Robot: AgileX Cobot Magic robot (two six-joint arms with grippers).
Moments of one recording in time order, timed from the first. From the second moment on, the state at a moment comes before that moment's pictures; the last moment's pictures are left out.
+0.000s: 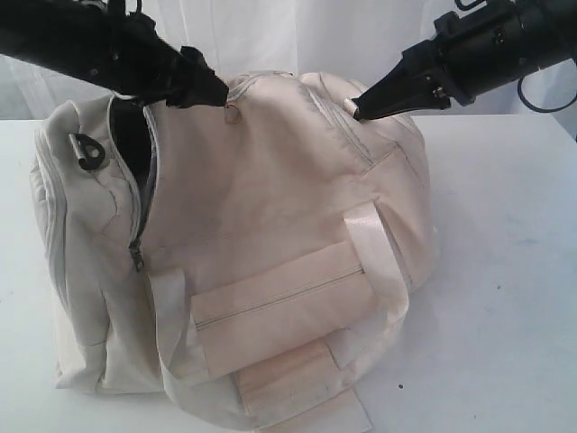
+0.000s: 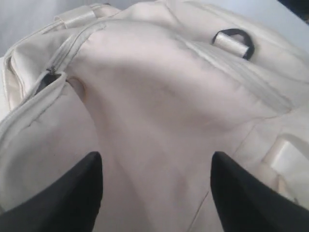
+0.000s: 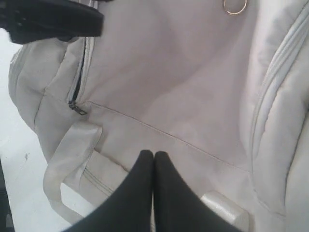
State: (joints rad) left arm -0.39 1.57 -1.36 -0.65 0.58 0.61; right arm 0.20 1.68 -1.41 1.01 1.17 -0.98
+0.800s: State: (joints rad) left arm -0.39 1.67 -1.45 -0.24 0.73 0.12; right arm 0.20 1.68 -1.41 1.03 1.20 -0.99
